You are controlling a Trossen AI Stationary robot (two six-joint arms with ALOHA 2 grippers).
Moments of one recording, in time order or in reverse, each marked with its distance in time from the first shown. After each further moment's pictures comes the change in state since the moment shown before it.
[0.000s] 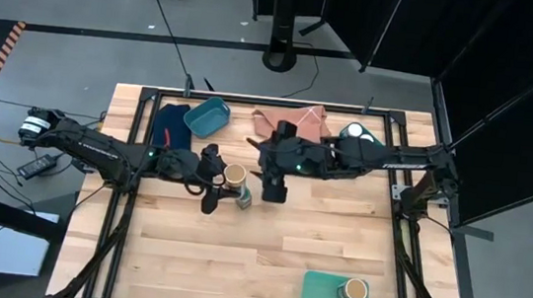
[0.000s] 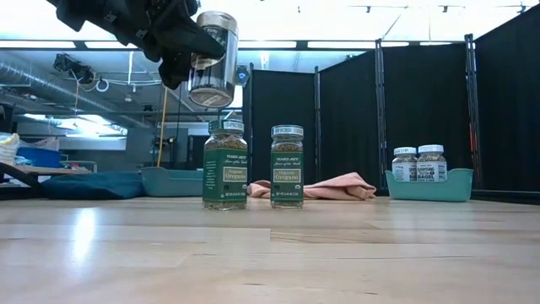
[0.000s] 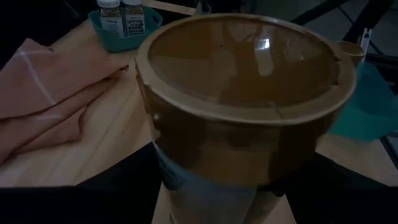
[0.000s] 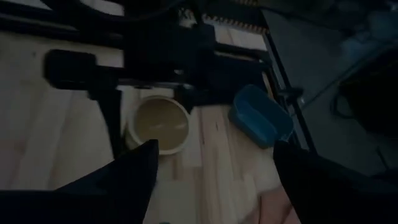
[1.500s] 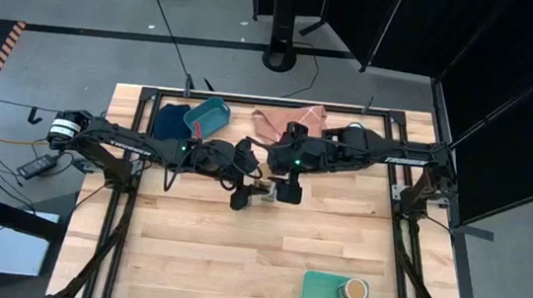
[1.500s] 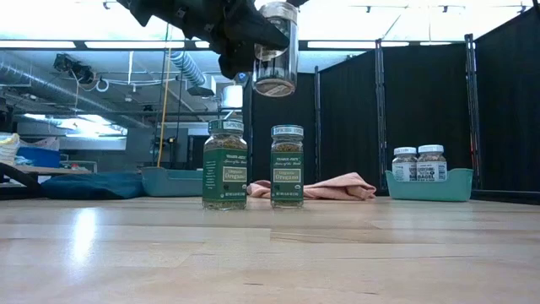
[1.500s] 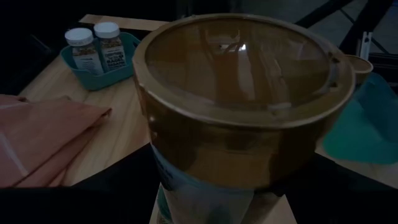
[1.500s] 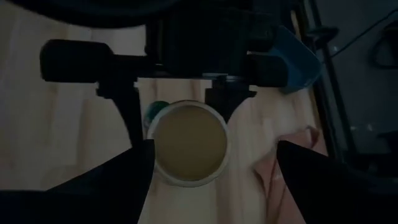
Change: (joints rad) left arm 0.096 0.310 0.306 0.008 0.140 0.144; right arm -0.006 0.024 0.146 -0.353 -0.094 0.086
